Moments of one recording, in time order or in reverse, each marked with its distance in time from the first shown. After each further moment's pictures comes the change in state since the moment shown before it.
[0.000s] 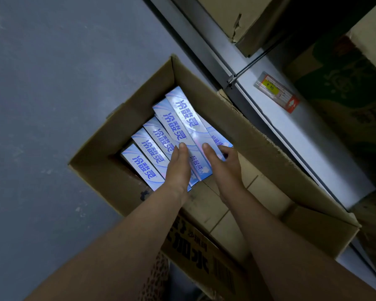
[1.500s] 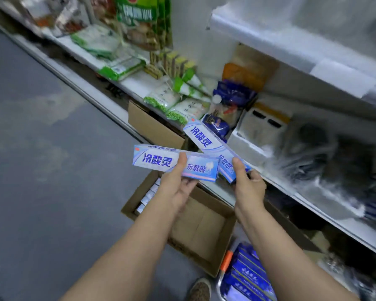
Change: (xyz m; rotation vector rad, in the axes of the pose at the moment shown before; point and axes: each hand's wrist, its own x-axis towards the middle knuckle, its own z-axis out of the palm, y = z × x) left_hand -0.498 0.206 0.004 -0.475 -0.426 0.155; right_hand -0.415 -0.278 -0.217 0.672 0.371 -0.366
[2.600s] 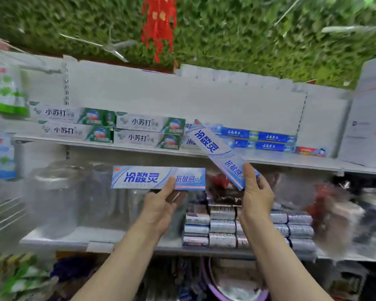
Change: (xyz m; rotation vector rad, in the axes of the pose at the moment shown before) left_hand -0.441 -0.071 0.397 0.142 -1.075 0.195; right_hand -0.236 -0.522 -0.345 0.443 0.431 -0.940
